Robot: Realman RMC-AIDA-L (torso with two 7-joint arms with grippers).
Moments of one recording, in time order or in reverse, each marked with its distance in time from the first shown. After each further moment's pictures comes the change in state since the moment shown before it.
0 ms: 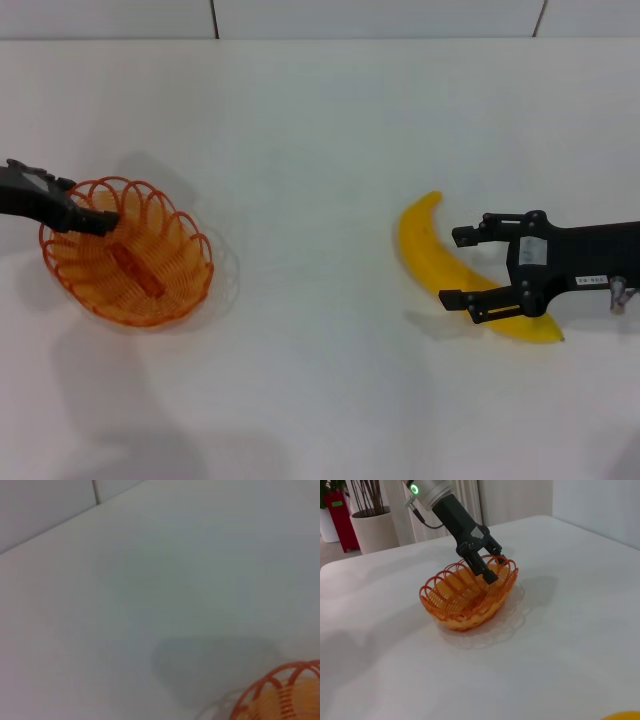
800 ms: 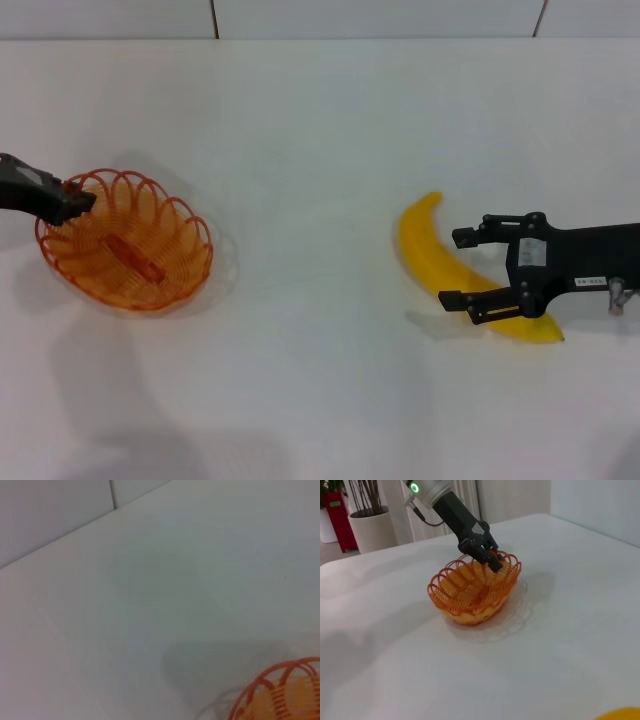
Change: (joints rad) left arm 0.001 0.000 -0.010 -0.009 0.000 -0.037 0.006; right arm 0.000 0.000 -0.002 0.008 0.000 0.008 0.001
